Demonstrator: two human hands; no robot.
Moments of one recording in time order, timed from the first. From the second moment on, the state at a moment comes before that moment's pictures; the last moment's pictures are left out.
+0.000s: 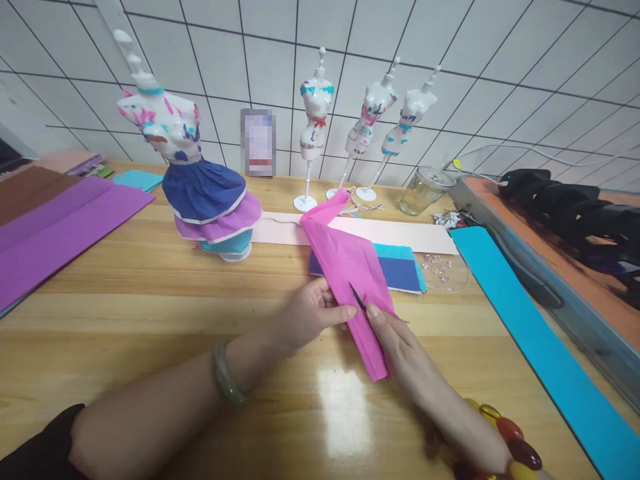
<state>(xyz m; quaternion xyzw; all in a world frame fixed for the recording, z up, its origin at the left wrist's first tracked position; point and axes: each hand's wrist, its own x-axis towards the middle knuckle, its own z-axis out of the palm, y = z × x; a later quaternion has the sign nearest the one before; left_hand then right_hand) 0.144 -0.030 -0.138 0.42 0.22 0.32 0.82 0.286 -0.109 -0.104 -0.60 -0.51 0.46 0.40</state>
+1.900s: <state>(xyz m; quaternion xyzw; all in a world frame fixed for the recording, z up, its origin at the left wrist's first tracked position) 0.143 -0.030 -0.129 0.40 0.23 0.37 0.81 0.278 -0.110 -0.095 -0.63 -0.50 0.44 0.40</state>
